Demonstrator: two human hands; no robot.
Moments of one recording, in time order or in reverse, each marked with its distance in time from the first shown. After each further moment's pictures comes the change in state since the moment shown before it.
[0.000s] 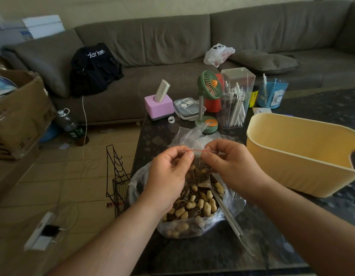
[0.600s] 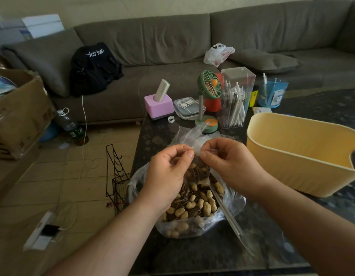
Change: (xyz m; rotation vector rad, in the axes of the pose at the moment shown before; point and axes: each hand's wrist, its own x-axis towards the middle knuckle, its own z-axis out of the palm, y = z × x) left_hand 0.000 0.002 -0.002 0.001 -0.018 0.025; right_hand 0.002 -0.001 -0.003 -0.078 -0.040 -0.046
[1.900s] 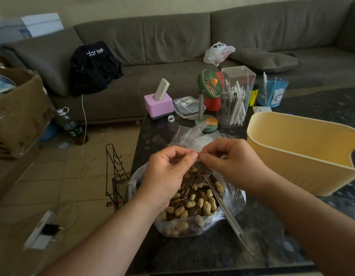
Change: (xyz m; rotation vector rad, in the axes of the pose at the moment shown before) left_hand 0.002 -0.001 -0.003 -0.053 -0.041 -0.020; right_hand 0.001 -0.004 -0.008 -0.163 -0.007 -0.014
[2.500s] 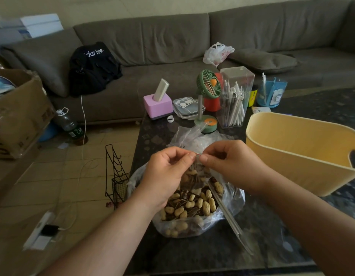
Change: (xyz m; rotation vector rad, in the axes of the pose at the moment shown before) left_hand 0.003 0.002 -0.002 0.067 -0.034 -0.049; right_hand 0.002 0.001 -0.004 -0.139 -0.056 0.051
